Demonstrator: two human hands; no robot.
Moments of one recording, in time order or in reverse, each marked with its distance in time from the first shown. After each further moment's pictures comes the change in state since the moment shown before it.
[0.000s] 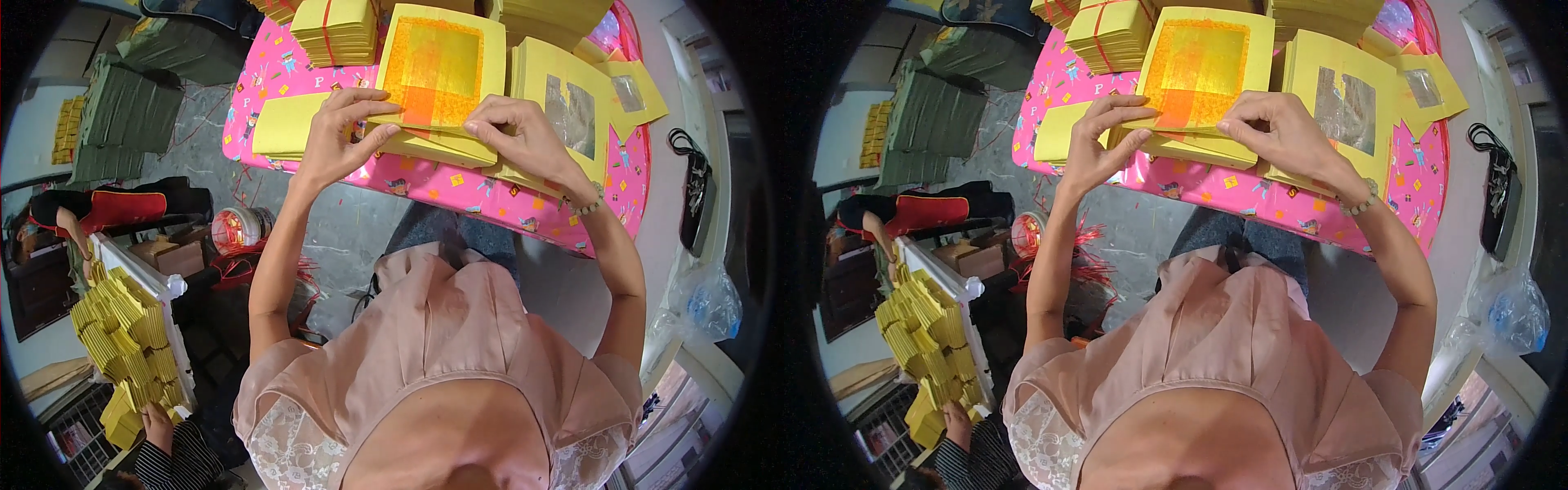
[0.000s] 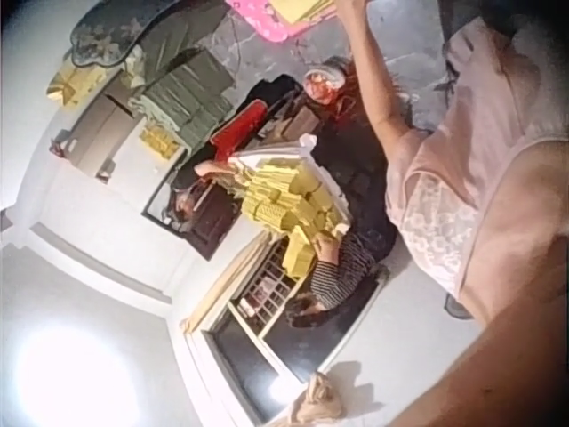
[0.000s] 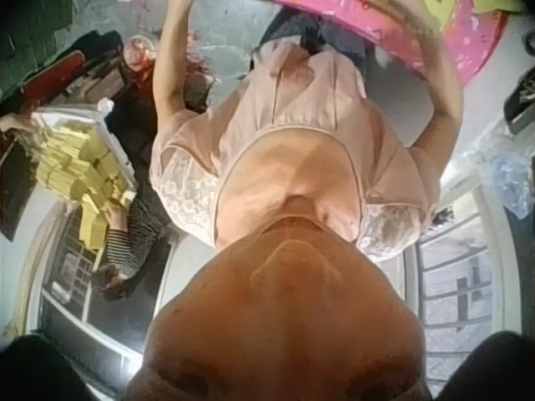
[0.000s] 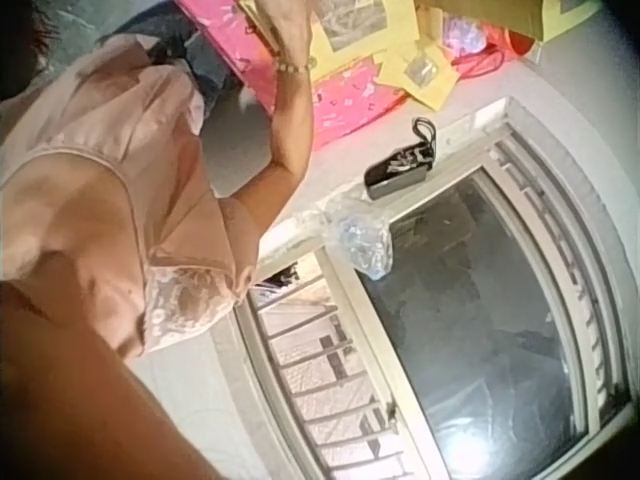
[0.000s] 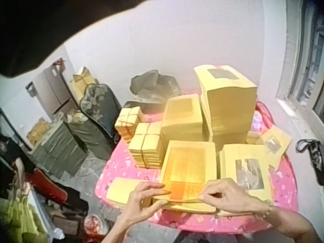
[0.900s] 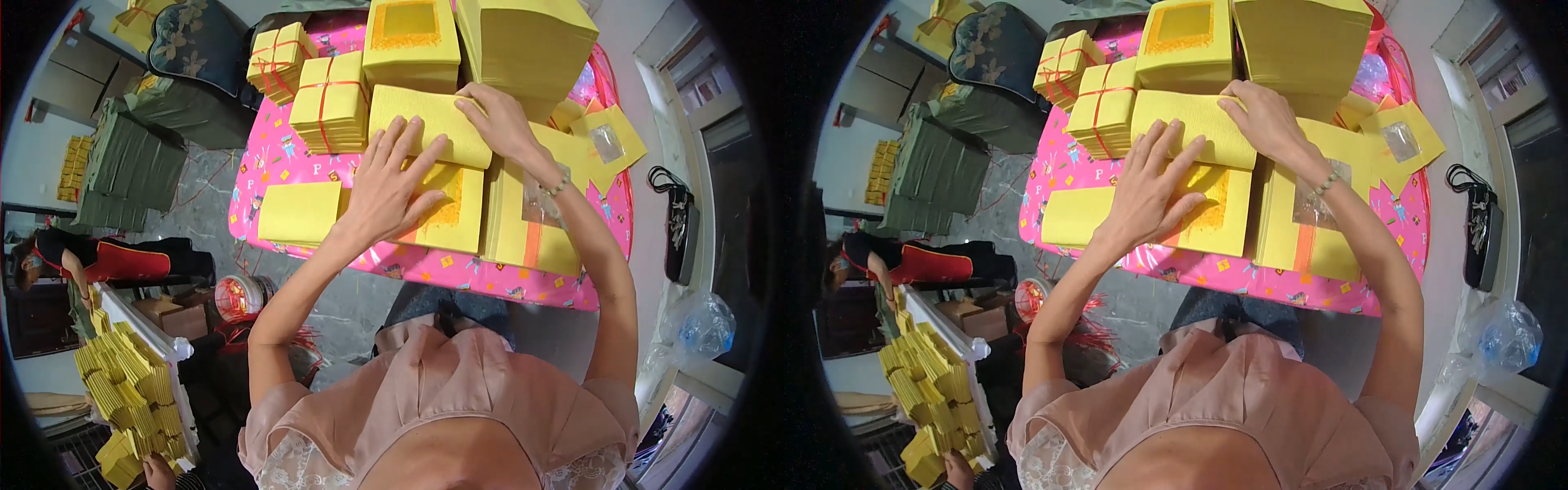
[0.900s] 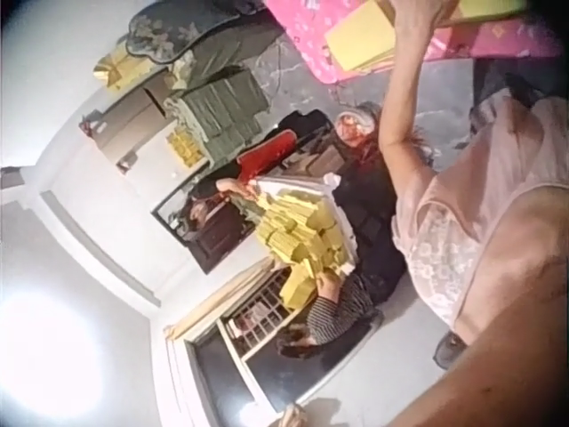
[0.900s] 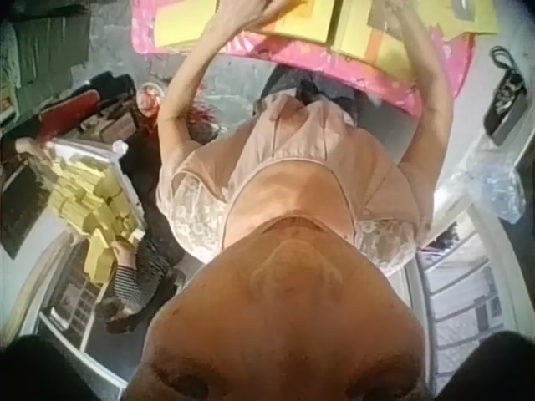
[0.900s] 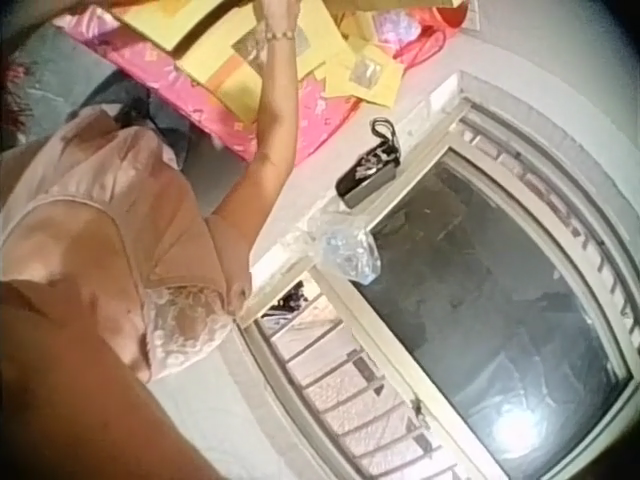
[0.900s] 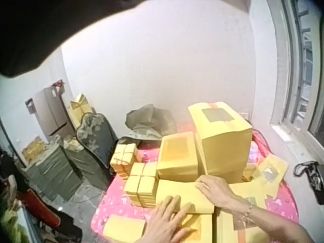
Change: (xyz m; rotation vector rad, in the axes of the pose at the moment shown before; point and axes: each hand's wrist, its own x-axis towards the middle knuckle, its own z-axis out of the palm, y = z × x) left_hand 0.076 0.025 0.033 0.468 -0.011 0.318; right_hand 0.100 0.031 -0.063 -0.467 0.434 -0.031
